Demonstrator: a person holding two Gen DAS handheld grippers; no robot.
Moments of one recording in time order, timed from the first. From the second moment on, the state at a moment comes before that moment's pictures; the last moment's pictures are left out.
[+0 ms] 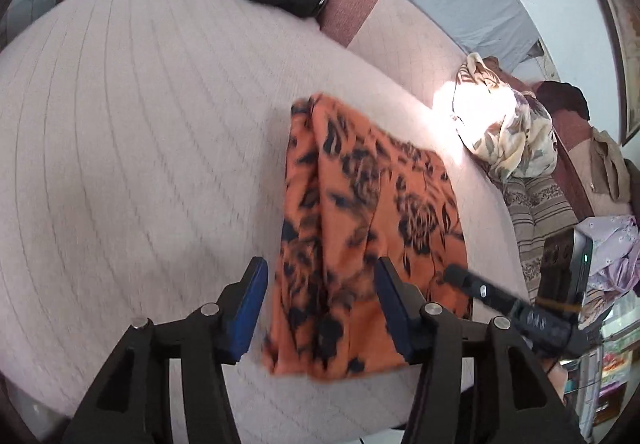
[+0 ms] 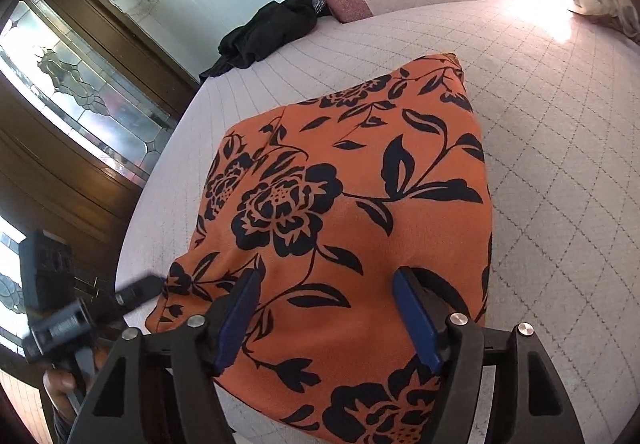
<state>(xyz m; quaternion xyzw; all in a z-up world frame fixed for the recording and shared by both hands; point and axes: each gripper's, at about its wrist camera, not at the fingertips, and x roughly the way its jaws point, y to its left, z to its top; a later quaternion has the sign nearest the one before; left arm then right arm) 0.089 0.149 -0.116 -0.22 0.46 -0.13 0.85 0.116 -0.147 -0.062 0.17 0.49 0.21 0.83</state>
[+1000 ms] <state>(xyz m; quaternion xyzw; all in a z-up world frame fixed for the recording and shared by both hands) 0.130 0.131 -0.159 -0.14 0.51 -0.08 0.85 0.110 -0.153 -0.069 0.22 0.49 0.24 0.81</state>
